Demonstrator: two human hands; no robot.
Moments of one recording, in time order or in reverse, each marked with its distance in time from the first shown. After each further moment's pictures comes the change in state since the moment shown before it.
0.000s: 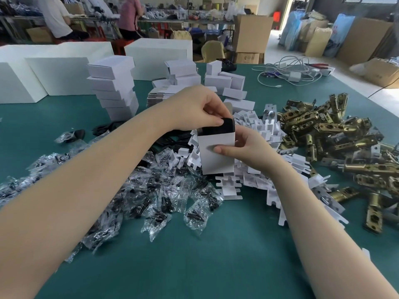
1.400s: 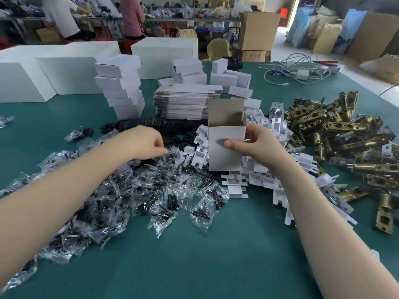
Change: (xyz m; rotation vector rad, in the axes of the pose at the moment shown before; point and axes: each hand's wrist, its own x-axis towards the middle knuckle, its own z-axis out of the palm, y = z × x) left_hand -0.066 -0.092 0.000 0.563 -0.222 -0.572; right_hand 0.004 0.009 -0.005 0.051 0.114 0.013
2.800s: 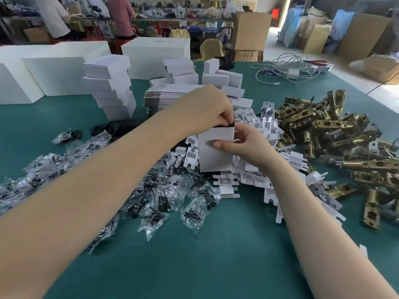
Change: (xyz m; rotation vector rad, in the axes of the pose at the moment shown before) left_hand 0.003 0.124 -0.065 -0.059 0.393 0.602; right_hand -0.002 -0.003 0.001 -0.032 -0.037 0.029
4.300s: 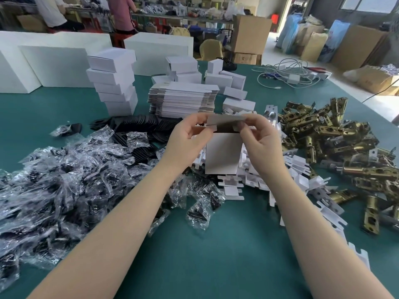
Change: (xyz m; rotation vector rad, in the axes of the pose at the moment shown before) left_hand -0.055 -0.014 0.084 -1.207 0.577 -0.323; right_hand -0.013 -0.012 0.019 -0.052 0.366 -0.380
